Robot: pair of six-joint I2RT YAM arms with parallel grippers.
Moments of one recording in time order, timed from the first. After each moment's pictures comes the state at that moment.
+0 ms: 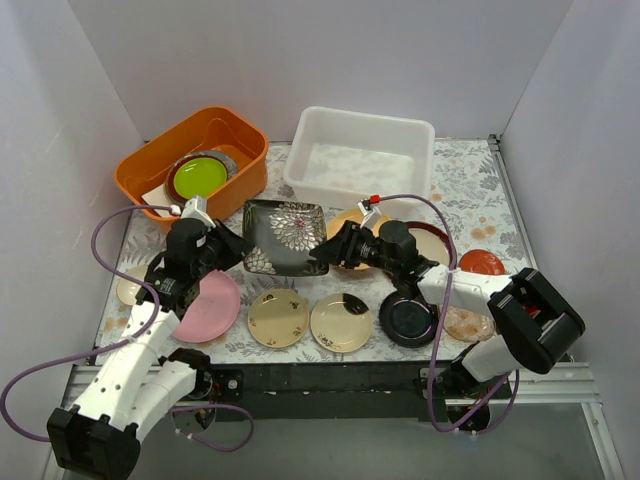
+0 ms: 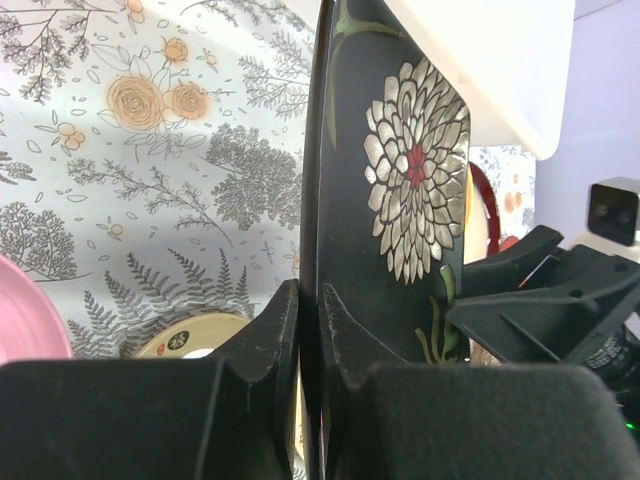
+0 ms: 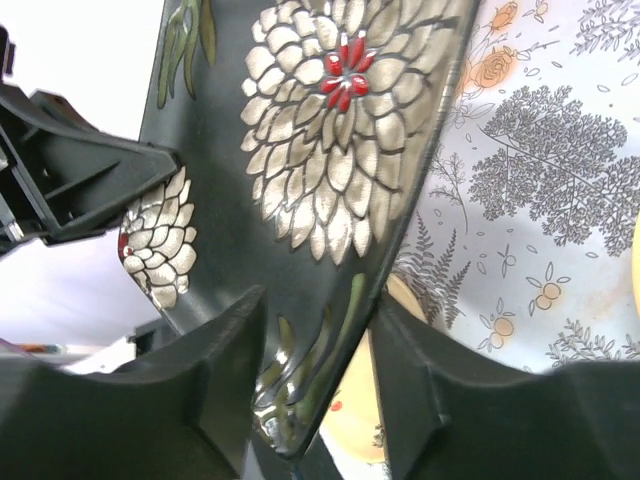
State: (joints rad) left arm -0.29 0.82 0.73 -0.39 0.12 -0.78; right arm 0.74 1.45 0.63 0.64 -0.35 0.95
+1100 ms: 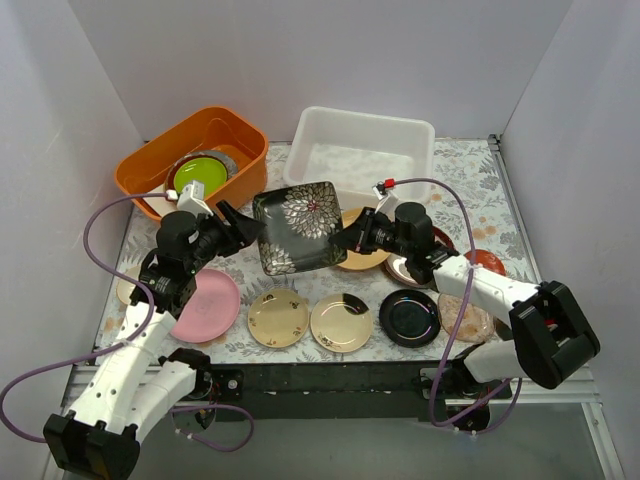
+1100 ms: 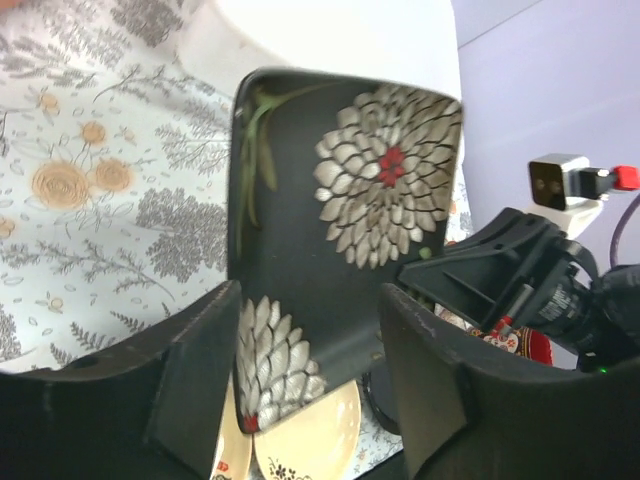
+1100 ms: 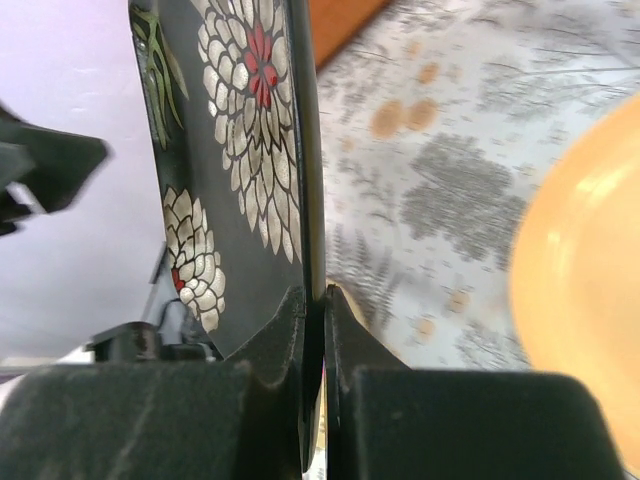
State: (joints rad) left arm -0.29 0.81 0.79 -0.29 0.18 -0.74; right arm 0.61 1.35 0.70 0.42 -0.42 0.81
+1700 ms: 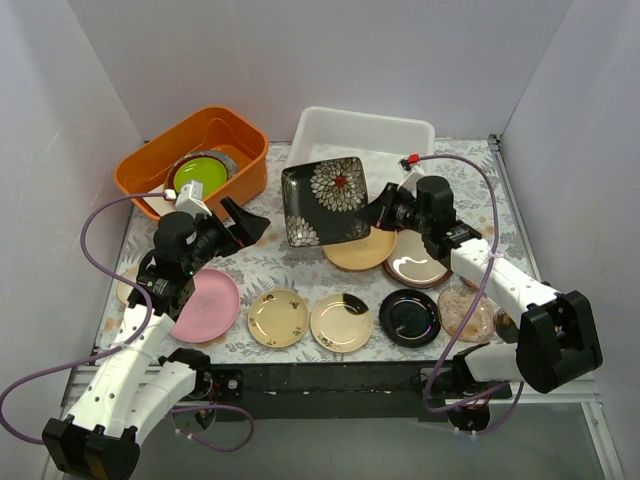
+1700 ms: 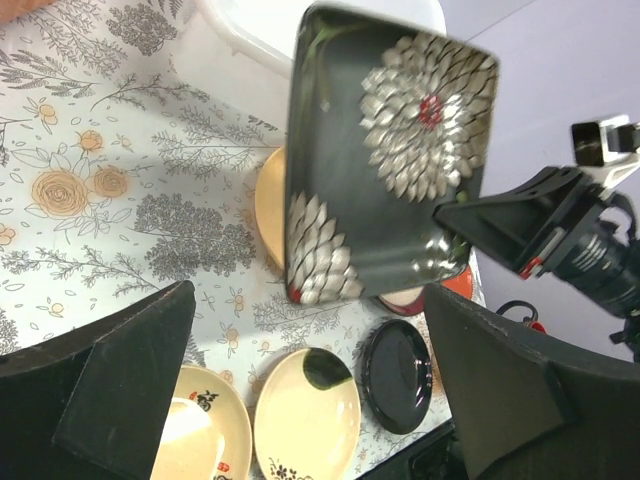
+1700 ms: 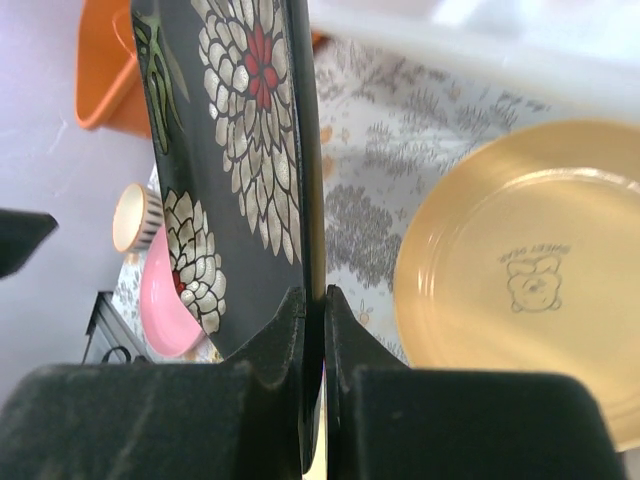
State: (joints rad) left arm -0.29 0.79 0.80 -0.29 0.19 -0.73; right arm 0.46 1.32 0.86 0.11 -0.39 0.65
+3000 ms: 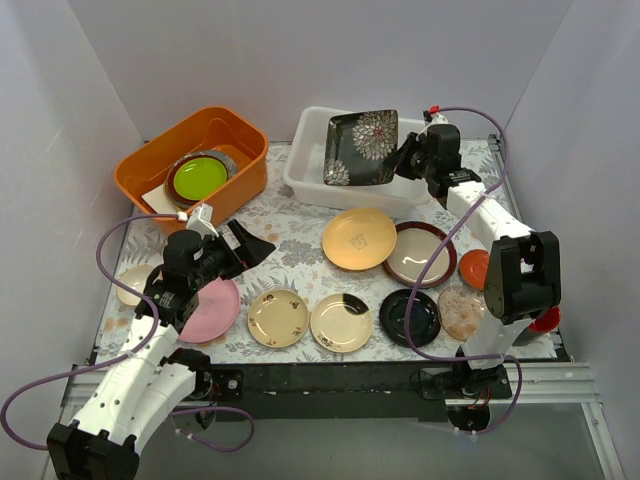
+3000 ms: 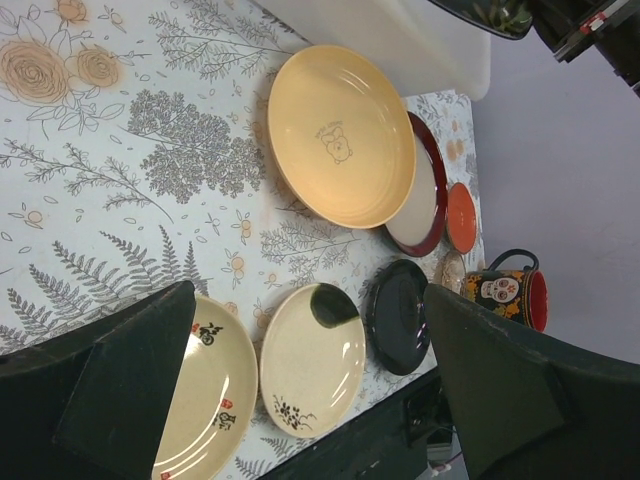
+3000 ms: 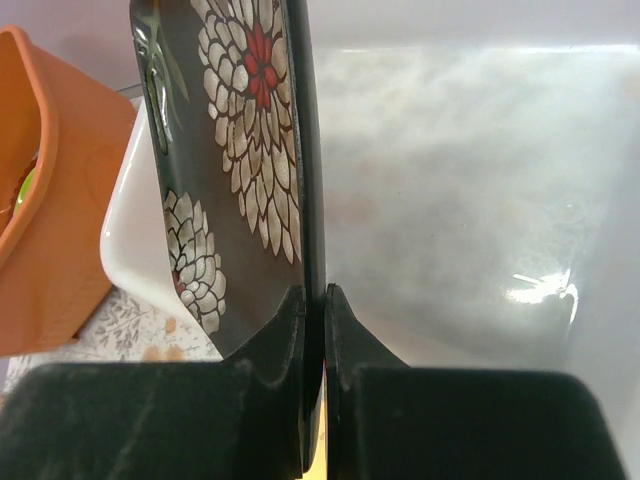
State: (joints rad) left arm -0.29 0.72 0.64 -0.31 0.28 -0.78; right arm 0.24 1.72 1.35 -0.05 -0.22 0.53
